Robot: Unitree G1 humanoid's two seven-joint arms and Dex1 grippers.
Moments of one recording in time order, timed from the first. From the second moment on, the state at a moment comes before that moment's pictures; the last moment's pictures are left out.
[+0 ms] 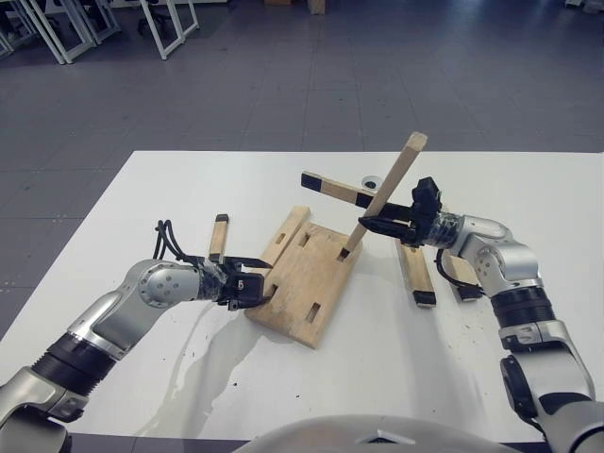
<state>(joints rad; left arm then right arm) -0.17 1.02 -0.44 -0.08 0.09 -0.13 -0.87 -0.52 -0.39 0.10 0.33 0.47 0.37 1.08</state>
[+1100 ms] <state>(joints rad) -0.11 0.92 -0.39 -0.34 0.10 0.21 -0.89 -0.81 -0.40 0.37 0.60 0.22 0.30 1.13</state>
